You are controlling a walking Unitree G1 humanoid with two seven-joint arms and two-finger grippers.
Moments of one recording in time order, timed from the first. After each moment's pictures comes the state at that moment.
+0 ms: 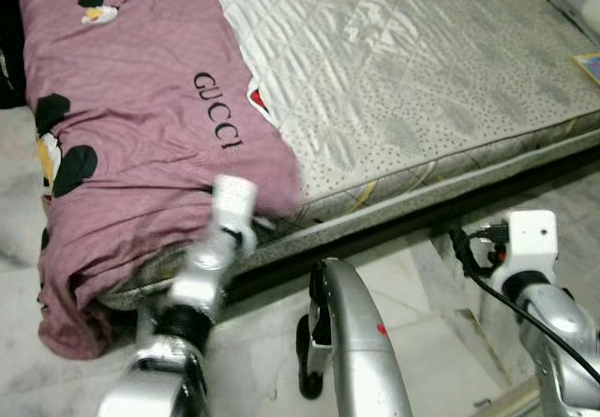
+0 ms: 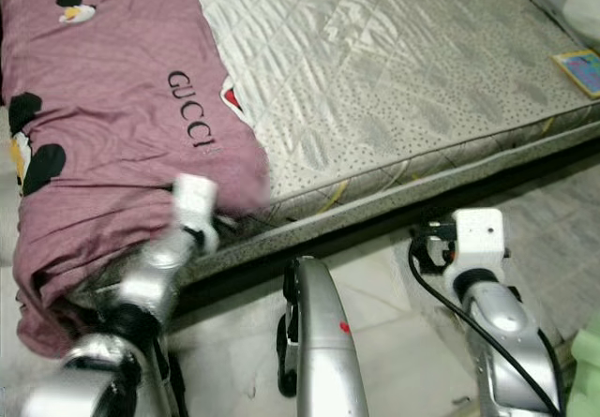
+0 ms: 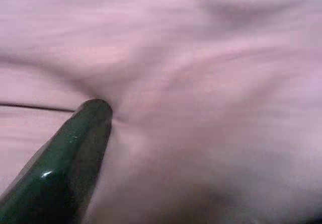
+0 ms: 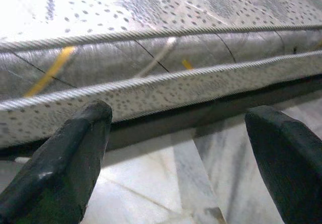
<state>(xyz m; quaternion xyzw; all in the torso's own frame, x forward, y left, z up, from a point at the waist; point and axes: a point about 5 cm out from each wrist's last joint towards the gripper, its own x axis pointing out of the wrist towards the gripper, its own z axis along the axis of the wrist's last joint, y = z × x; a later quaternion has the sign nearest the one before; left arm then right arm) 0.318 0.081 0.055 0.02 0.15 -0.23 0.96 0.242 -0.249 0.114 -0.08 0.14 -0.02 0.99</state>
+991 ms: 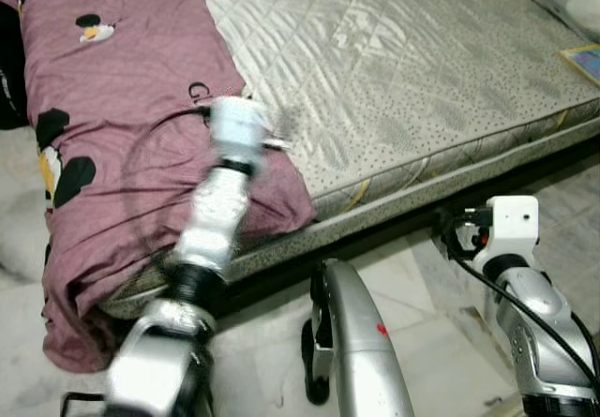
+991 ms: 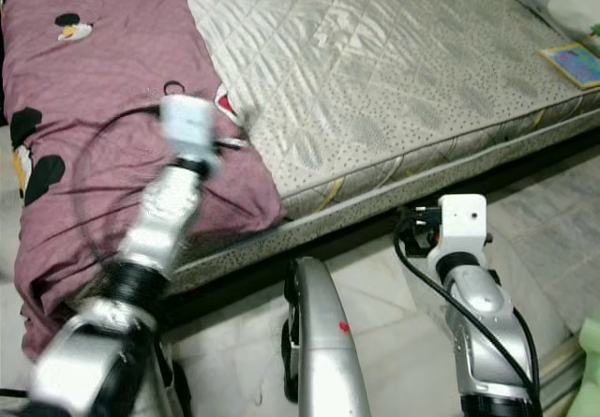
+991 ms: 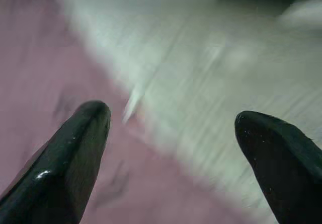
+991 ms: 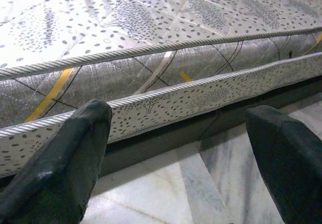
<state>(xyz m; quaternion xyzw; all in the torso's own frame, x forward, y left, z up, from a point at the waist) 0.369 0.108 0.144 0.00 -0.01 -0.06 1.00 0.260 -0.238 0.113 -0.07 0.11 -0.03 0.99</state>
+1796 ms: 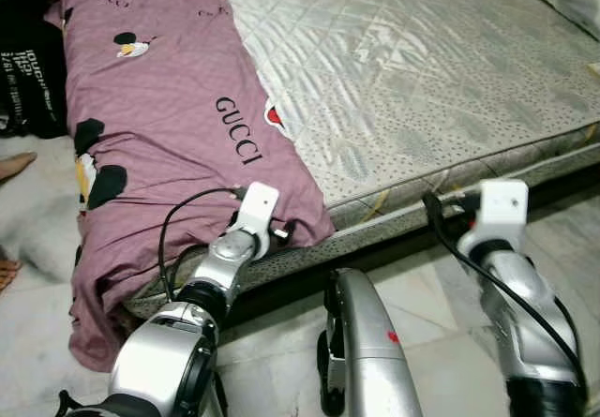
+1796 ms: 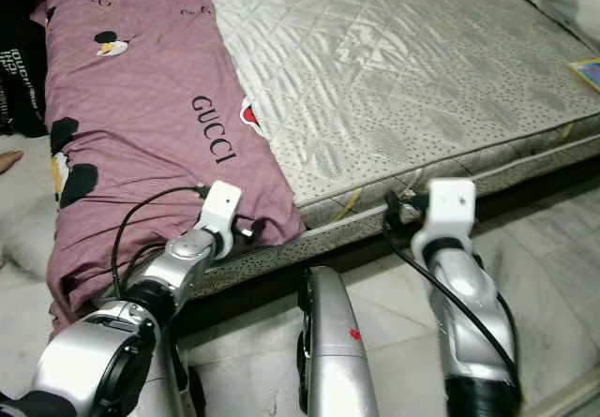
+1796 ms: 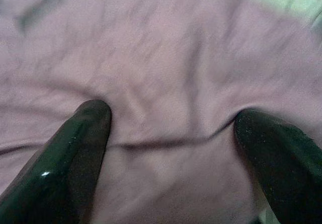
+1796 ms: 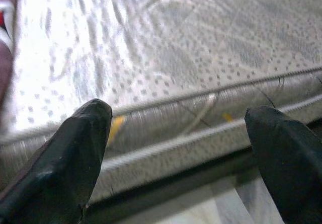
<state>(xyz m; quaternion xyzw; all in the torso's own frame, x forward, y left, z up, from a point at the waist) 0.341 0.082 0.054 0.08 0.18 -0.19 0.96 0.281 -0.213 0.127 -0.03 0.07 -0.01 1.00</state>
